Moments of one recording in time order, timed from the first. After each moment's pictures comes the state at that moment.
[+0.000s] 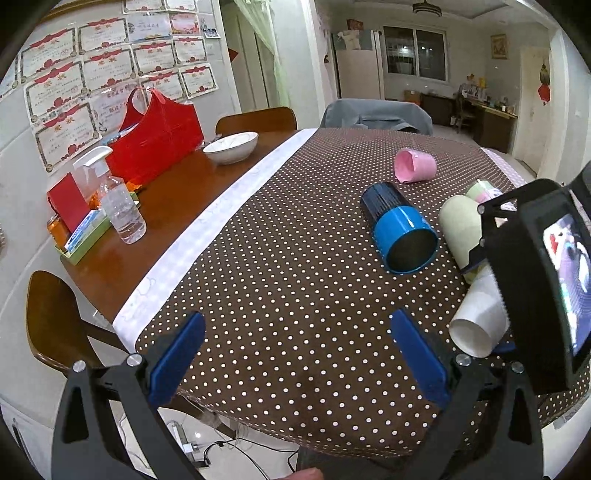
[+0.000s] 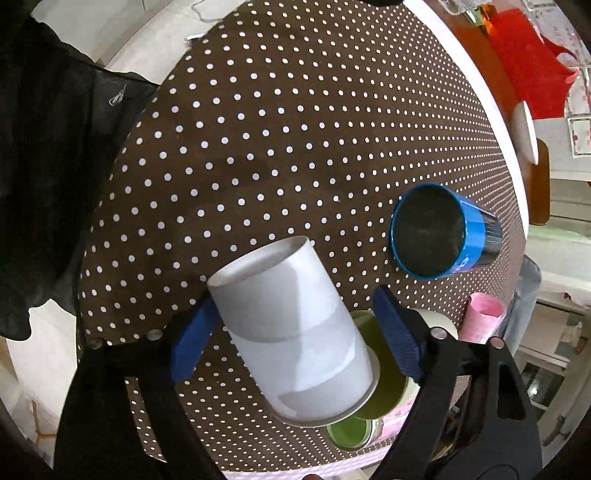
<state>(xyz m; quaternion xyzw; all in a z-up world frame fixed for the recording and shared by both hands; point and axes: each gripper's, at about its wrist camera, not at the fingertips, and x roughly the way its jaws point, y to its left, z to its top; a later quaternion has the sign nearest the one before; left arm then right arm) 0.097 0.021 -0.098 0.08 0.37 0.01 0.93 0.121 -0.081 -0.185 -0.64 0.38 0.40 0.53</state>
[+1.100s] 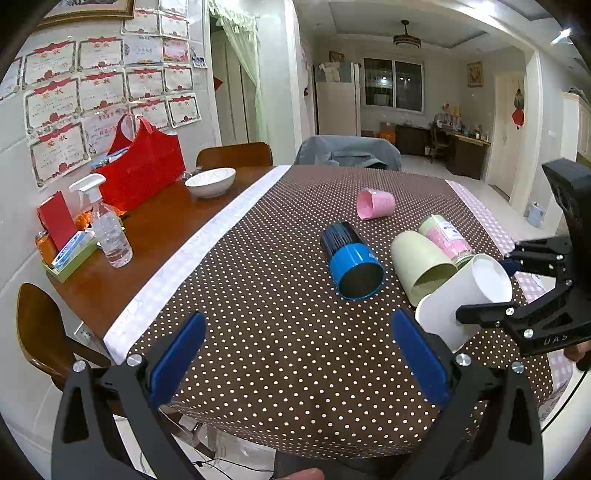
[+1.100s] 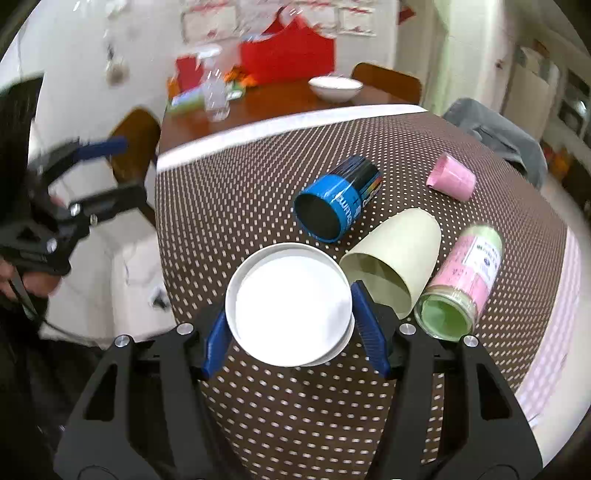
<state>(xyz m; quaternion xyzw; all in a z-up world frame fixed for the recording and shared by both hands) 0.054 0.005 -0.061 0.06 0.31 -0.04 0.95 0.110 -0.187 -0.093 -0.09 0.38 0.32 0.86</state>
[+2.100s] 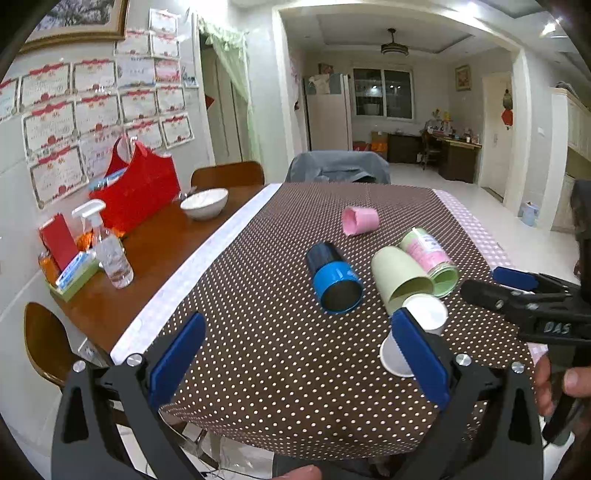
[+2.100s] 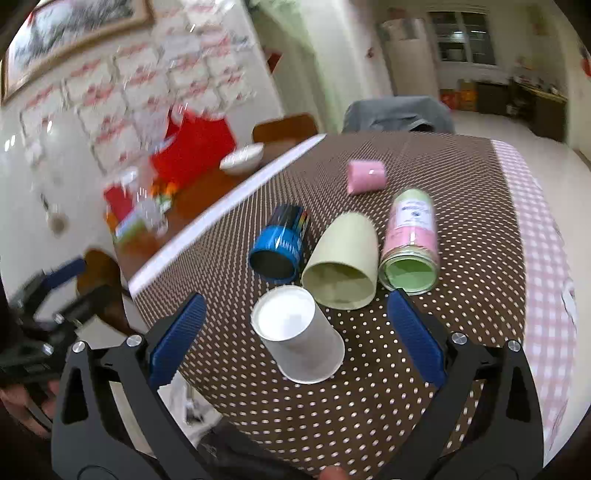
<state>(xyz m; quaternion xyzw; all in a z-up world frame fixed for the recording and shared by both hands) 0.030 -0.017 -0.033 0.07 0.27 -0.06 0.96 0.058 -0.238 -0.077 0.14 0.30 0.16 0.93</state>
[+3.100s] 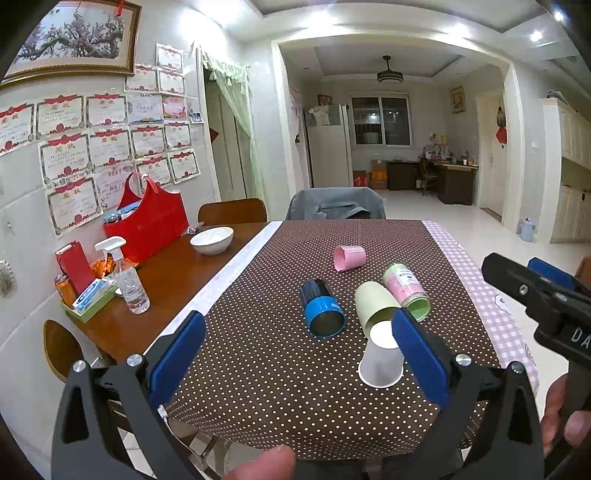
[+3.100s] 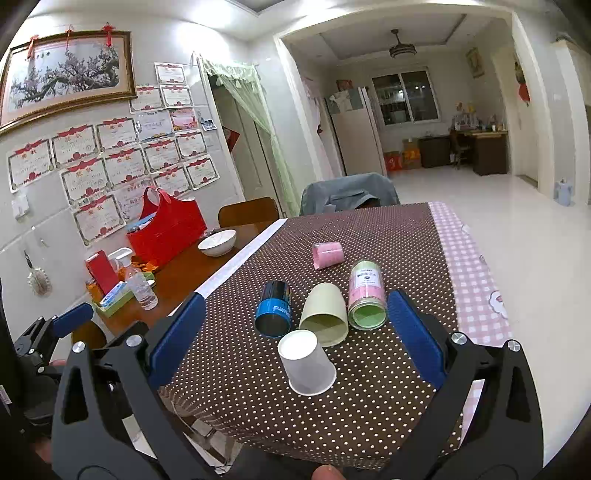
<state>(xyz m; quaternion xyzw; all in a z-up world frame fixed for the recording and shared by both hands) -0.028 -0.028 0.014 0.08 0.22 -0.05 0.97 -0.041 -0.219 -0.002 0.13 0.18 0.04 0.97</state>
